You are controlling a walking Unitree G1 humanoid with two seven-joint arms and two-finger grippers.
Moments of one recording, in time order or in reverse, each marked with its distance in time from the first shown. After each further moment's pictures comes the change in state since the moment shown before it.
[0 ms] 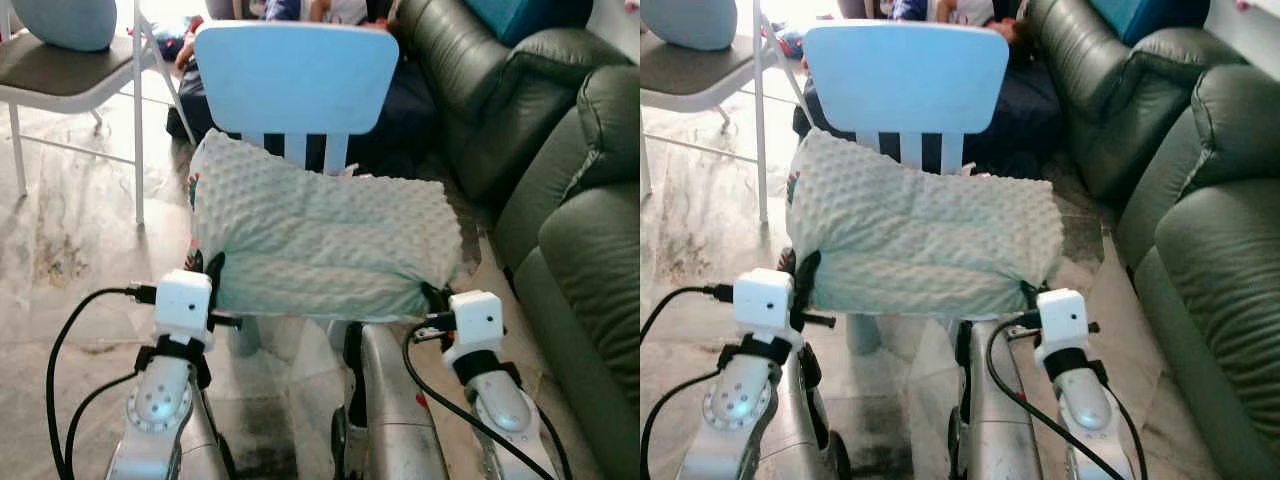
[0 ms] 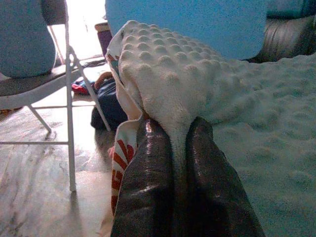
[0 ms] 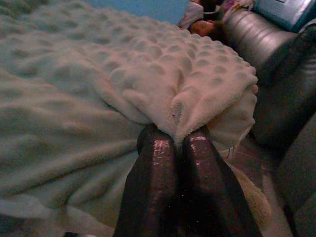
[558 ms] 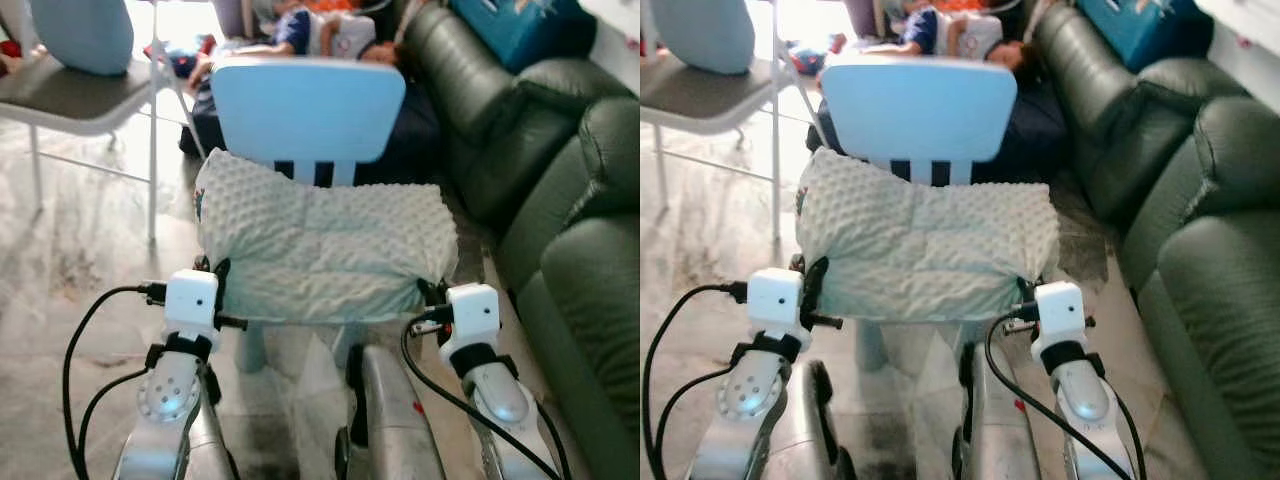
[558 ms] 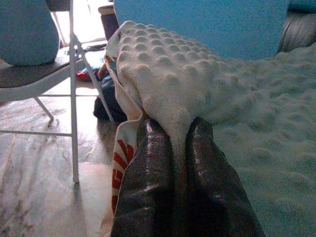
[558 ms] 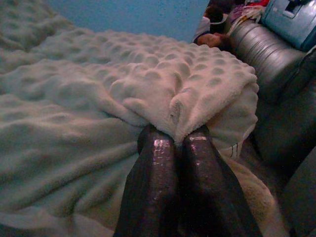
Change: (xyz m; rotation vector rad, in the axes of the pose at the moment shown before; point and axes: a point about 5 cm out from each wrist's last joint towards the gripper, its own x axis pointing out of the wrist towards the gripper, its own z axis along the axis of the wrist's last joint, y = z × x) left arm 0.007 -0.007 -0.014 -0.036 0.081 -0.014; right arm 0.007 -0.001 0.005 0.002 0.007 -0.012
